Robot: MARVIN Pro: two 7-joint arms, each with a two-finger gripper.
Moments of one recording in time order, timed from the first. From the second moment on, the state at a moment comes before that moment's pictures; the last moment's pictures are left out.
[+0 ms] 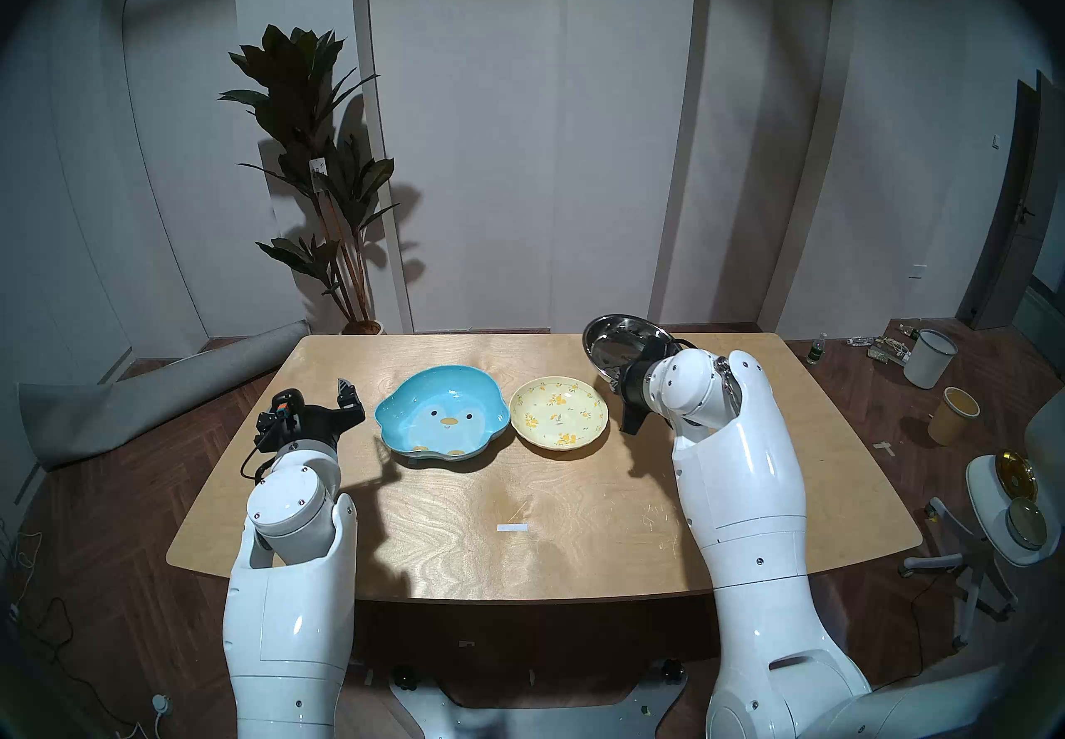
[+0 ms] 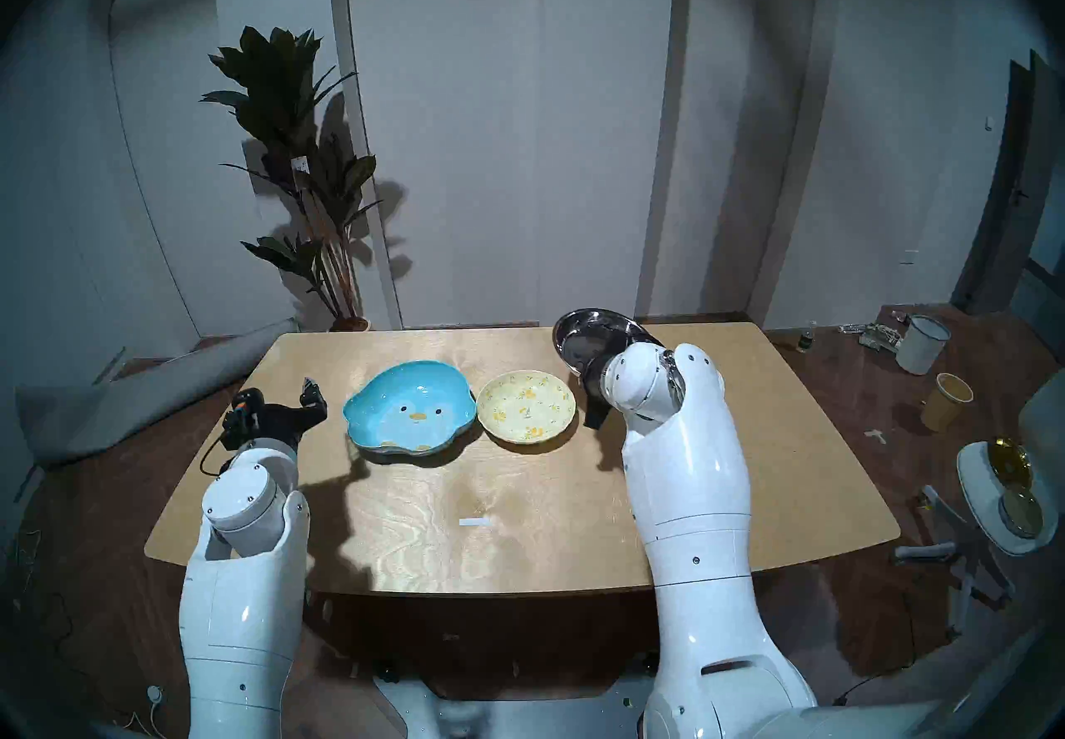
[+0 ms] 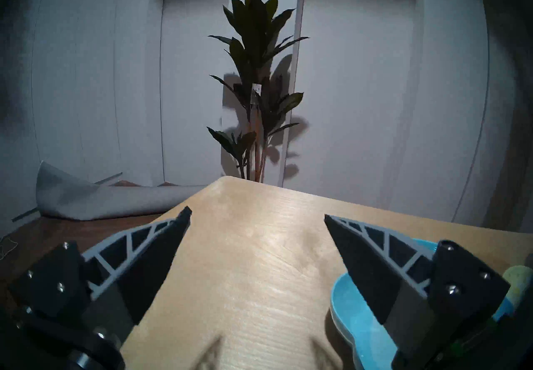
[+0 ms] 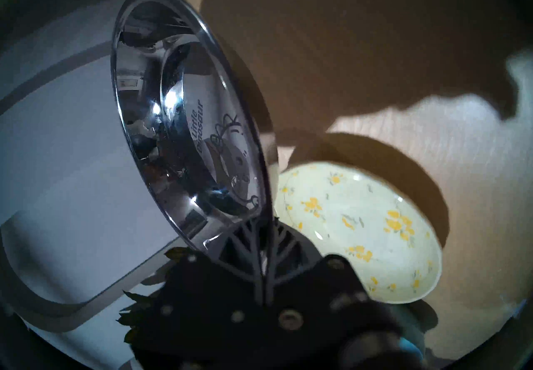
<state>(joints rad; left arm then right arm) 1.64 -1.56 -1.78 -1.74 -0.12 0.20 0.20 -1.25 -1.66 1.55 -1.58 1.86 -0.16 -1.00</state>
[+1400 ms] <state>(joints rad) 1.51 -1.49 -1.83 -1.58 -0.10 0.05 0.23 -1.11 -1.78 1.25 -1.41 1.92 -0.12 -1.05</state>
